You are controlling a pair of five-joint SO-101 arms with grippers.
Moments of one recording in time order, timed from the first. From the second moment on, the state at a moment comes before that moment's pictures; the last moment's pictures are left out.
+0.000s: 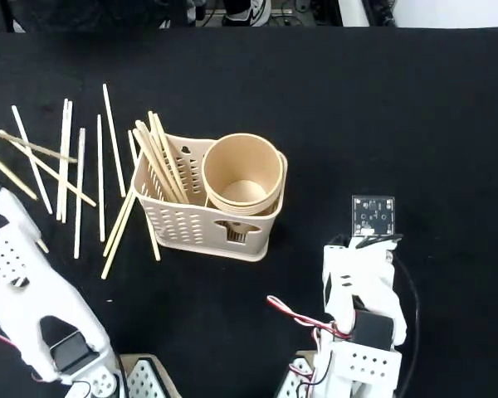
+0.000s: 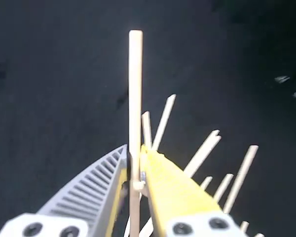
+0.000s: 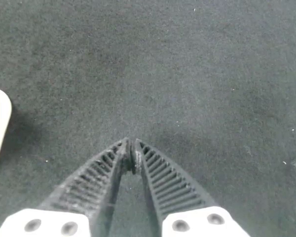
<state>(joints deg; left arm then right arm) -39.3 43.1 -91.8 101.0 13.3 12.7 -103.1 96.7 60.0 10.4</state>
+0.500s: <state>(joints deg) -28.0 10.2 -92.3 101.1 8.7 12.7 -103.1 96.7 60.0 10.4</state>
